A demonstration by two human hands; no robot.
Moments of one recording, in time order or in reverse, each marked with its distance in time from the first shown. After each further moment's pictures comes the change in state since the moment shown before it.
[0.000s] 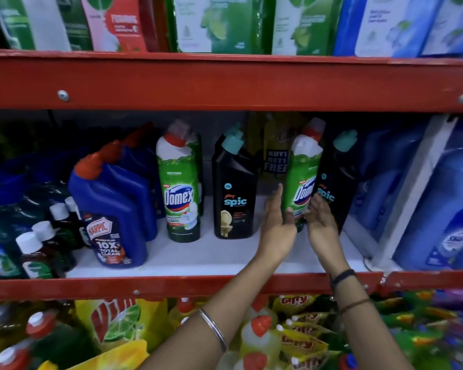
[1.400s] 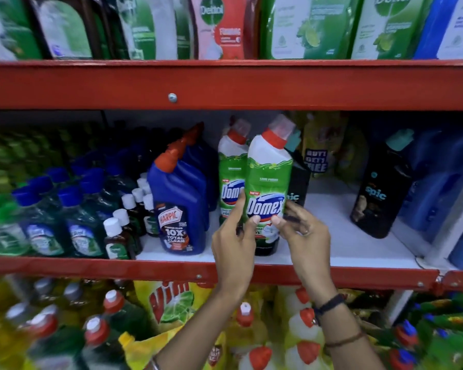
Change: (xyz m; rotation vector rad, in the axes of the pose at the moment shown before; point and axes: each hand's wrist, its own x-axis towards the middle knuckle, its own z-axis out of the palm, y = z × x) left_hand -0.083 -0.016 -0.157 0.071 0.461 0.213; right_hand -0.099 -0.063 0.111 0.093 -0.062 -0.112
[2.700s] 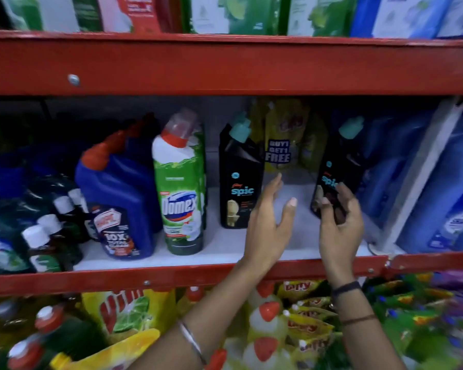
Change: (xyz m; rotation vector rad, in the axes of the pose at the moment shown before) left_hand -0.006 0.025 0.123 -0.120 -0.441 -0.011; right_hand 0.043 0.041 -0.110 -0.177 0.485 -0.072
